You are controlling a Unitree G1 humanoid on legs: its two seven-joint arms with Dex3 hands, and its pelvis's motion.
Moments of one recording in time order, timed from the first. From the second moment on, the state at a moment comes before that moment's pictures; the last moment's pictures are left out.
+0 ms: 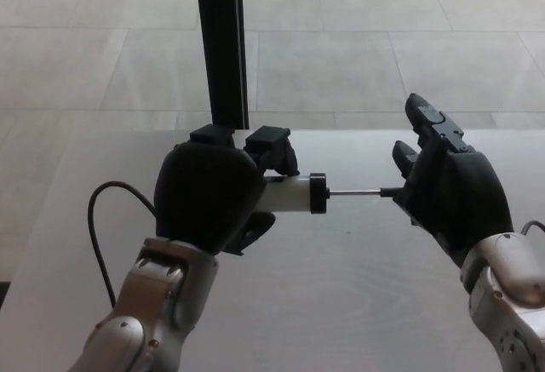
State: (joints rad) left_arm -0.43 0.28 -0.40 0.07 0.97 0.09 0.25; right_arm -0.35 -0.10 0.05 -0.19 0.17 0.46 -0.02
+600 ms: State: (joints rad) left_arm -0.48 0.20 -0.48 0.14 1.08 0.27 0.20; right_arm -0.35 -0.02 0.14 -0.16 0.10 0.44 -0.05
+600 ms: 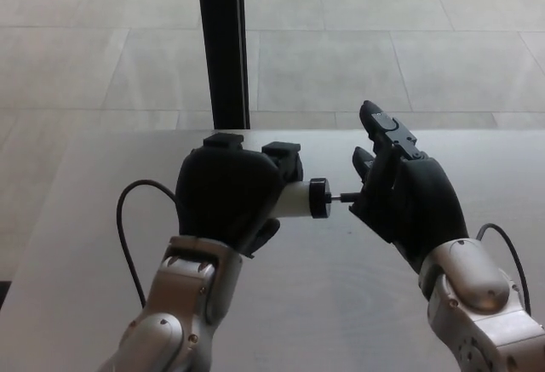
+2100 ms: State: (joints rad) left_arm -0.37 0.18 -0.56 0.26 1.04 0.47 0.08; right_arm -0.37 -0.17 -0.31 -0.39 0.07 0.45 -0.11
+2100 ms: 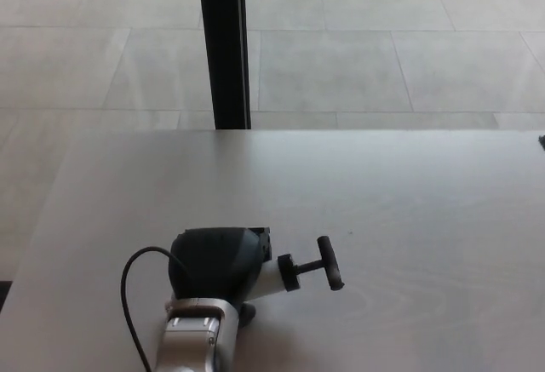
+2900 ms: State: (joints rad) left_arm -0.45 0.20 -0.64 0.23 1.02 0.48 -0.20; right_arm -0.35 -0.17 -0.36 -0.43 0.11 0.48 -0.12
